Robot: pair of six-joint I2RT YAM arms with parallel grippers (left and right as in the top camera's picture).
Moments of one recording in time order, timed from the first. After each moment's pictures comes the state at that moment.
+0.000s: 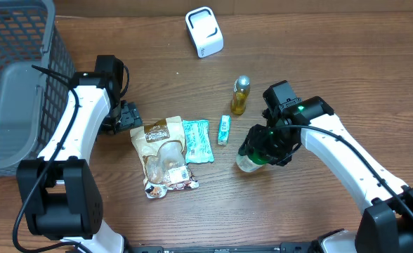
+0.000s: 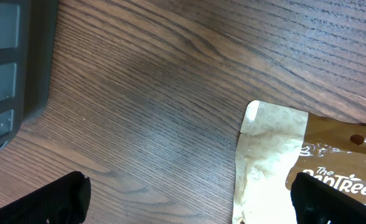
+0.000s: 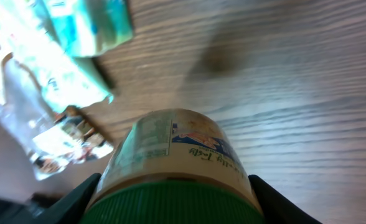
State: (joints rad) left arm -0.02 1.80 1.36 -1.11 -0.22 -0.44; right arm 0.38 1.58 1.14 -1.06 -0.38 0.62
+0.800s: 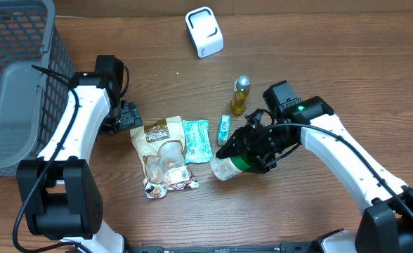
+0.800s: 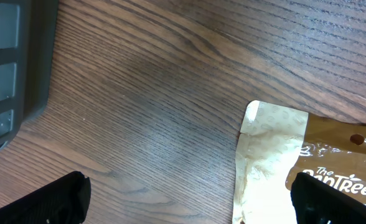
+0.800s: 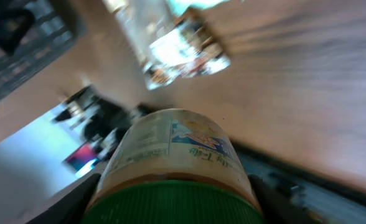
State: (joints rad) left arm -0.02 1.80 1.36 -1.11 -0.22 -0.44; right arm 0.38 1.58 1.14 -1.07 -0.91 0.65
